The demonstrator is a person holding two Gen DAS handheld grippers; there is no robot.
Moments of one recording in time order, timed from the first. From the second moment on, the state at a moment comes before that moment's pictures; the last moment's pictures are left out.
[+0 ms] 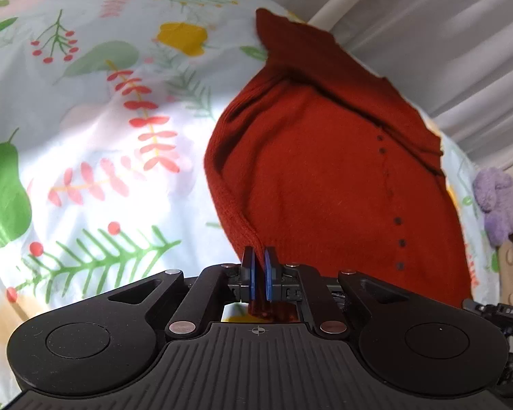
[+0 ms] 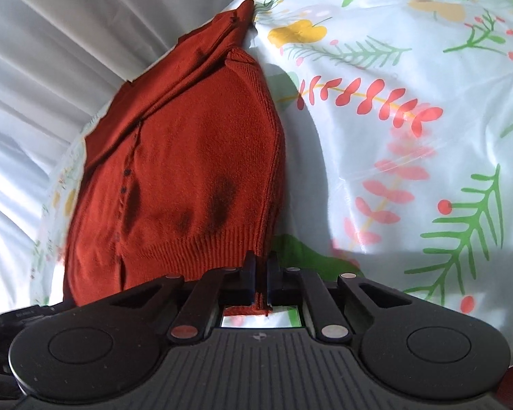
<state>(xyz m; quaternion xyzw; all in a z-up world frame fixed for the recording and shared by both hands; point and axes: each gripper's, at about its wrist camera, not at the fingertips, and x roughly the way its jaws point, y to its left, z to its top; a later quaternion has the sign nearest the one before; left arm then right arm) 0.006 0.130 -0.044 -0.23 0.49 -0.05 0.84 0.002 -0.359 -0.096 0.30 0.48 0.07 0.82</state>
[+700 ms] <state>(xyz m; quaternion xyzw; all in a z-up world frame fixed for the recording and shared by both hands) 0.160 0.141 -0.005 -0.23 0.38 -0.04 0.90 0.140 -0.353 -0.051 0.32 0.38 0.05 0.87</state>
